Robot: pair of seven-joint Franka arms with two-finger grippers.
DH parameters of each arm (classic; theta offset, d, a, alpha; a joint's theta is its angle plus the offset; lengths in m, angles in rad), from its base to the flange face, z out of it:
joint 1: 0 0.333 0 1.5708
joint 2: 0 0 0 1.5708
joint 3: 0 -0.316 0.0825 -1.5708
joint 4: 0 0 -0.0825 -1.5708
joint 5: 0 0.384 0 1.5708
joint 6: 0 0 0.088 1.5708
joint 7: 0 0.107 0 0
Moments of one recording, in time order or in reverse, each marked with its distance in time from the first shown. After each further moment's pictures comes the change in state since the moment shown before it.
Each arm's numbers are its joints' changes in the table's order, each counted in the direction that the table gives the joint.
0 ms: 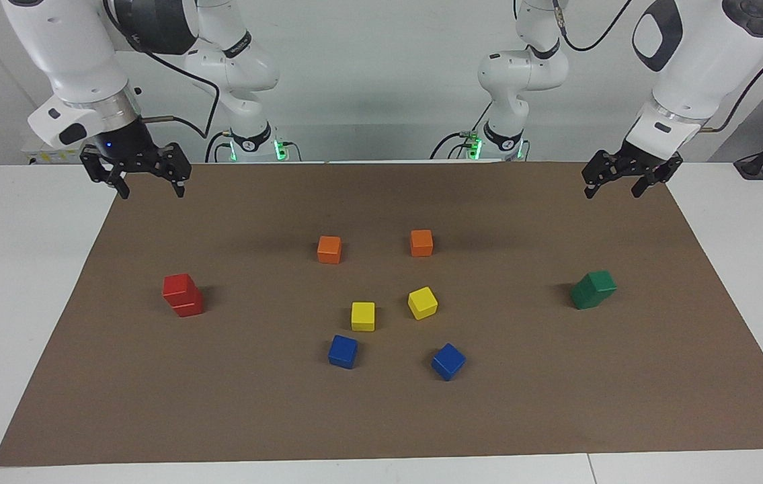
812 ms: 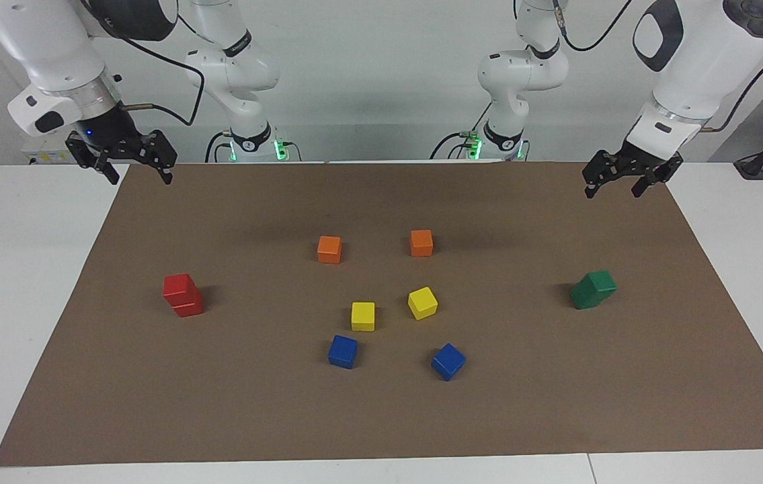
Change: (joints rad) left arm 0.000 0.000 -0.001 0.000 0.000 -0.003 0.000; right arm 0.020 0.013 0.075 0.000 0.023 -0.056 0.000
